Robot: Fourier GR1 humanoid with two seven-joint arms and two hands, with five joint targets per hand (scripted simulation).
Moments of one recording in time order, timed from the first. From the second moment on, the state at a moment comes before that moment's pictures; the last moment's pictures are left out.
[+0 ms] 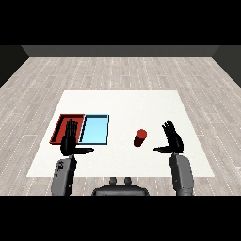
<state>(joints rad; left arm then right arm) -0.02 0.06 0.08 -1.60 0.12 -0.09 -0.44 -0.09 -0.12 -0.21 -1.39 -0.22 0.34 -0.26</state>
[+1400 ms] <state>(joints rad) 0.02 0.05 0.06 -1.63 0.13 -0.11 -0.46 -0.17 -0.01 -0.06 -1.17 -0.23 0.22 -0.35</state>
